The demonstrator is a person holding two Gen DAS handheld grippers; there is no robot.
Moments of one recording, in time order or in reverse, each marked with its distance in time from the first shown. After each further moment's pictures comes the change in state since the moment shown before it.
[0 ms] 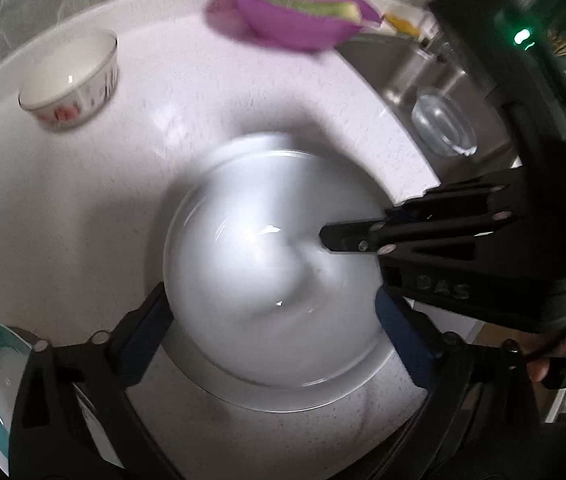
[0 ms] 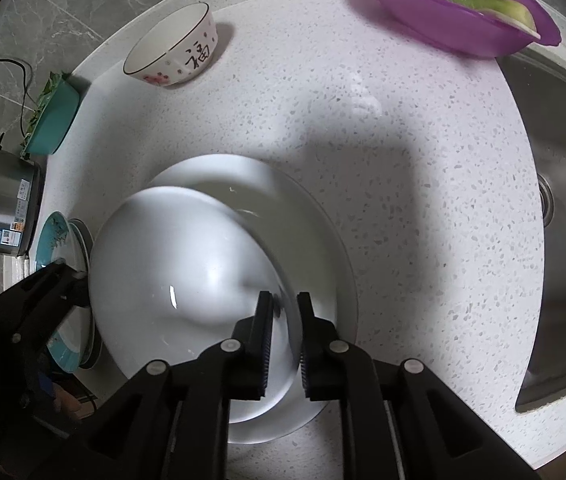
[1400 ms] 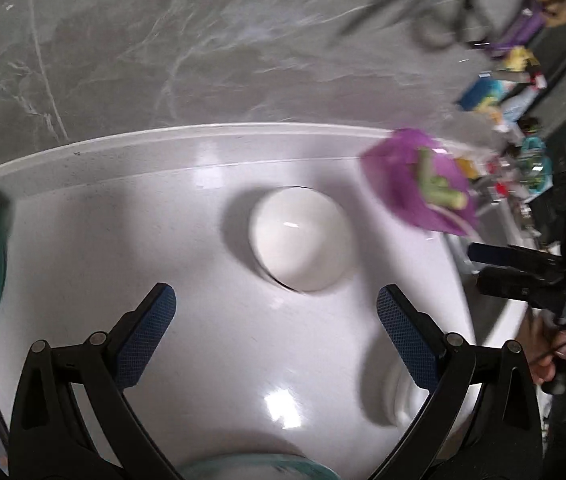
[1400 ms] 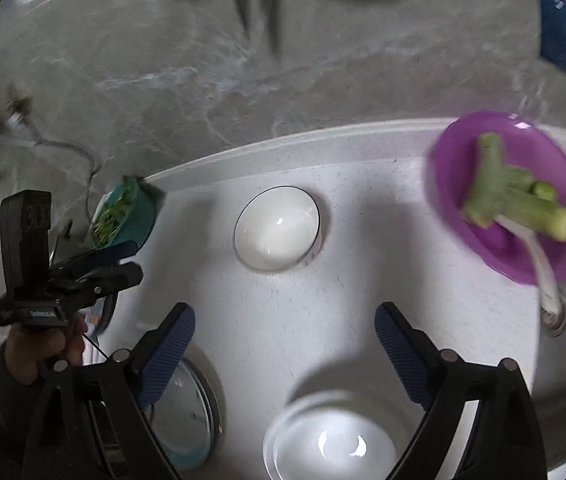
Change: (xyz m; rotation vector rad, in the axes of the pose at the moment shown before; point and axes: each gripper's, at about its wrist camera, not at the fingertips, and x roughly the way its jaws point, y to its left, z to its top) left arm -0.104 0.255 0.133 -0.224 -0.146 -0.017; right arm -0.066 0.066 0.150 0.003 -0.240 0.163
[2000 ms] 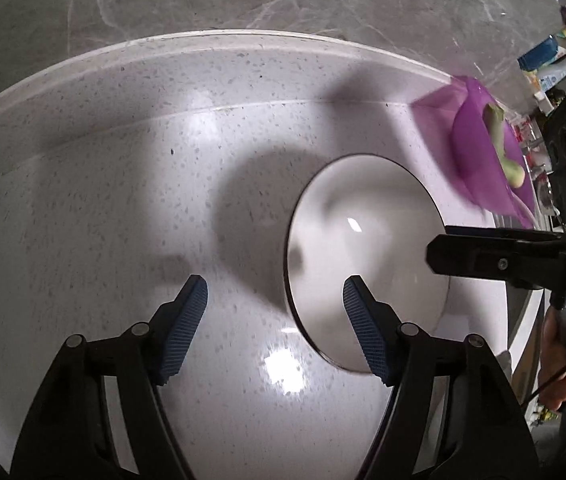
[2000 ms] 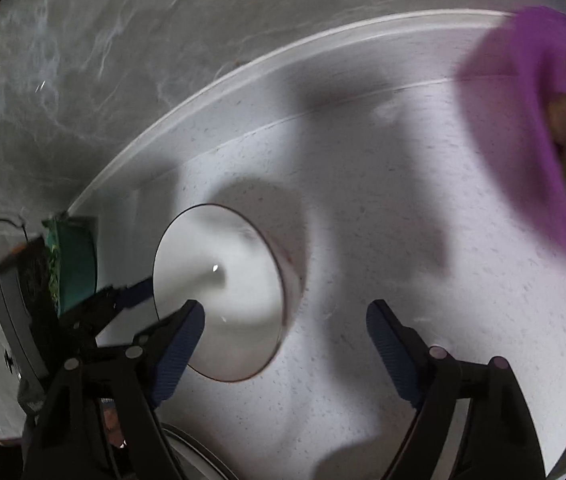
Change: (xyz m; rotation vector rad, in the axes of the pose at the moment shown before) left arm 0.148 0.033 0.030 0.011 0.202 -0.021; right arm 0.137 -0.033 0.058 0.230 0.211 -0.014
